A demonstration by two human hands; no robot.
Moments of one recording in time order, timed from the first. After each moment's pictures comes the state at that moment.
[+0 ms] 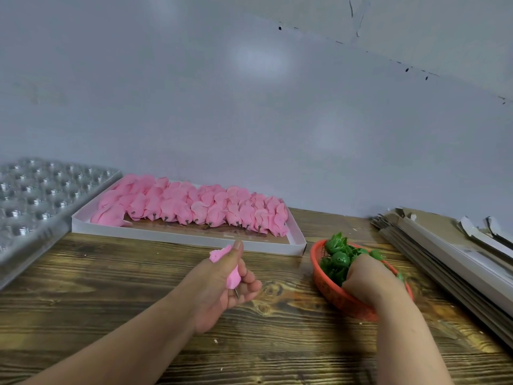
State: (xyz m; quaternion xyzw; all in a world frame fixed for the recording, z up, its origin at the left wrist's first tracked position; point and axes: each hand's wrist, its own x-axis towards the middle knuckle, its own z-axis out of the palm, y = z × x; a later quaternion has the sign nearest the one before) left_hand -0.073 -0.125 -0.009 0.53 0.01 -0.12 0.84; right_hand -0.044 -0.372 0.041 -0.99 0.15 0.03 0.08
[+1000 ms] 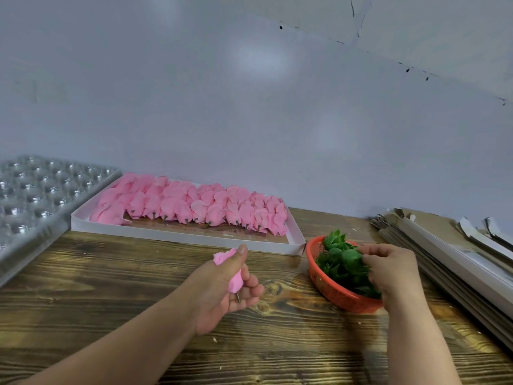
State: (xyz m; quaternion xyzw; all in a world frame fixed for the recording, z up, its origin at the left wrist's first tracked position) left_hand -0.079 -0.127 -0.005 0.54 0.02 -0.15 0.83; right_hand -0.049 -0.385 0.042 -0.79 0.20 -0.22 0.53
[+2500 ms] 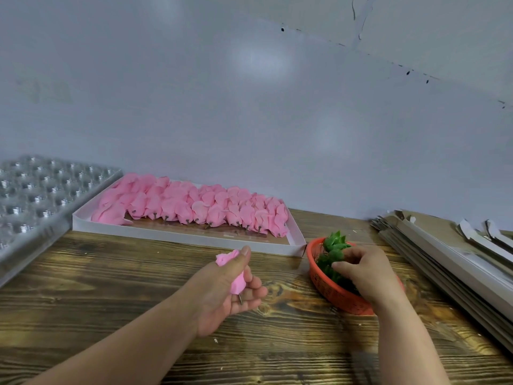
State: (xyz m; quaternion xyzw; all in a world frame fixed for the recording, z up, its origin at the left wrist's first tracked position) left_hand -0.078 -0.124 -0.008 0.53 0.02 -0.17 0.83; right_hand -0.048 -0.371 0.032 -0.91 0.06 -0.14 0.37
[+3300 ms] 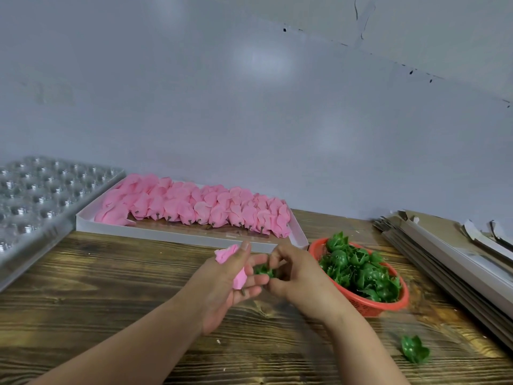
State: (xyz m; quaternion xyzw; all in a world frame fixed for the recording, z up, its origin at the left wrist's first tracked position) left_hand -0.077 -0.128 -0.007 0.51 -0.01 -0.10 0.86; right_hand -0.058 -0.290 0.013 -0.88 -0.22 -0.03 0.42
